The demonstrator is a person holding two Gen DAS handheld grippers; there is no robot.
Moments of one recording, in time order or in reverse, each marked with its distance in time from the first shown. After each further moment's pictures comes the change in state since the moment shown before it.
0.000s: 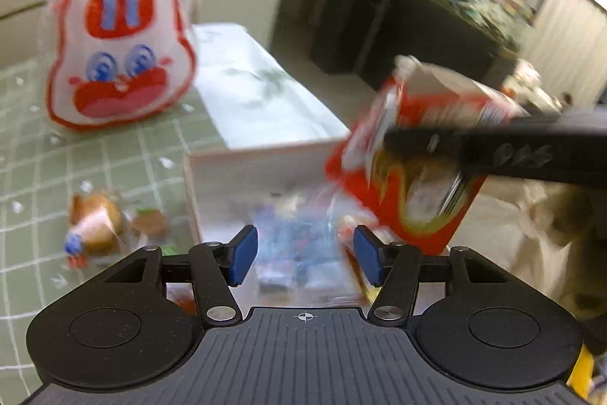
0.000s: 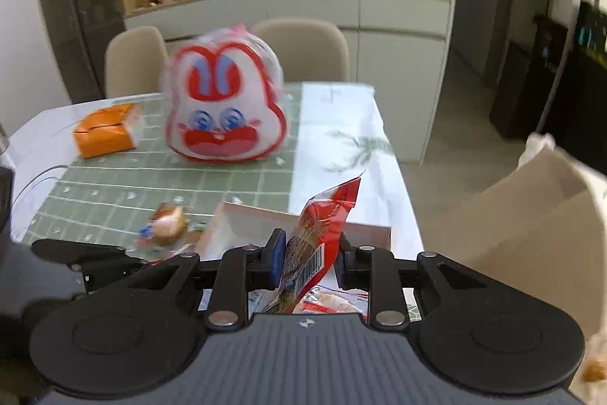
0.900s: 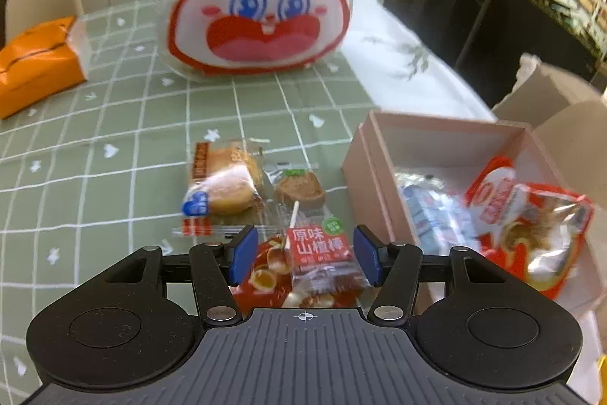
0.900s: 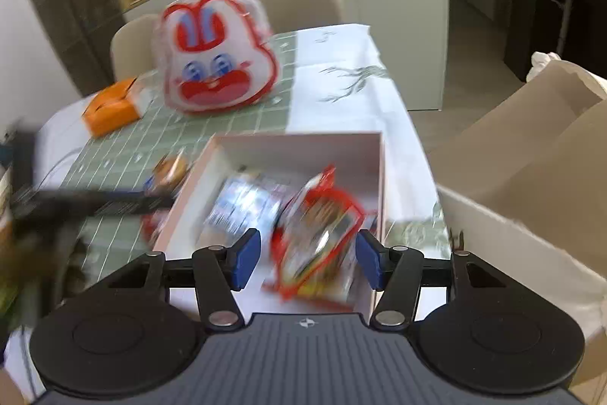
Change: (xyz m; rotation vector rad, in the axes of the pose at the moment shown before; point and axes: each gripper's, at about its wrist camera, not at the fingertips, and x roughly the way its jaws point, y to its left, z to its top) left arm 0.037 0.086 -0.014 -0.120 0.095 0.271; right arm -0.030 -0.020 -0.070 0.018 0.090 0.076
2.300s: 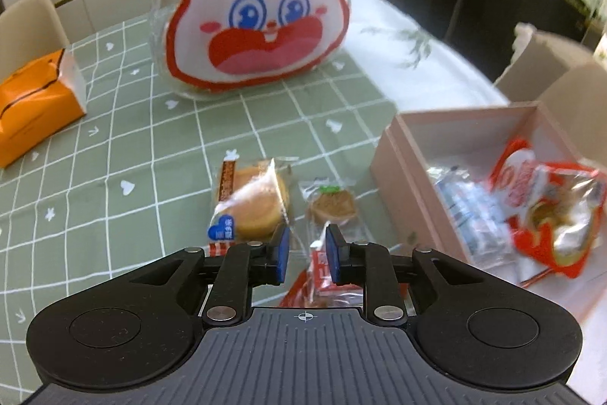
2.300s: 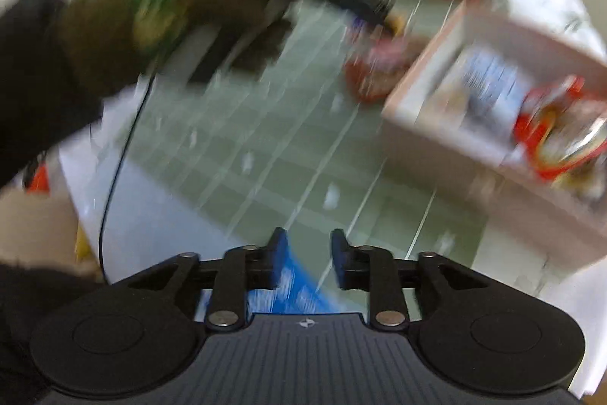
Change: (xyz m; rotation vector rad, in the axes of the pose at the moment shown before) left arm -0.001 0.017 0.015 0.138 0.037 0.015; right arm 0.028 0.118 -0.086 -0.337 0.338 0.354
